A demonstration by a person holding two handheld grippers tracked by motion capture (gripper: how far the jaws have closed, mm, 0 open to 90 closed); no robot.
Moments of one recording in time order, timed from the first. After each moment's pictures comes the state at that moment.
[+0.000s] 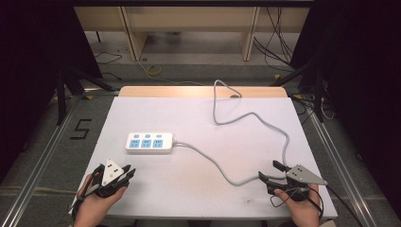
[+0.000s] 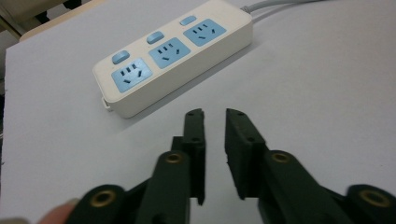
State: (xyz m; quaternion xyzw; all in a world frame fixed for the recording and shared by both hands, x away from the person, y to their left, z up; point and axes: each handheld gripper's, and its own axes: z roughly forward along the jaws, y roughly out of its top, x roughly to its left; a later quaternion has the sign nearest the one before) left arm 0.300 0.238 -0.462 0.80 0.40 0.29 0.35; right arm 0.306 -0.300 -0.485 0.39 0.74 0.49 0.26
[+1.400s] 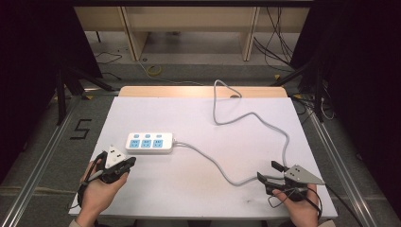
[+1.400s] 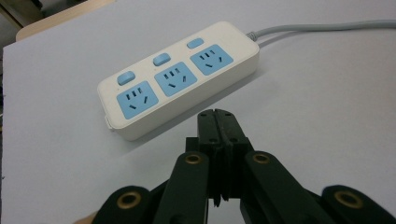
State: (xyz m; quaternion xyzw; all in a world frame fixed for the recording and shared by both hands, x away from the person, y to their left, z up) left arm 0.325 0.227 -0.435 0.79 0.43 0.26 0.35; right arm 0.307 -0.296 -0.486 0.39 0.74 0.48 0.26
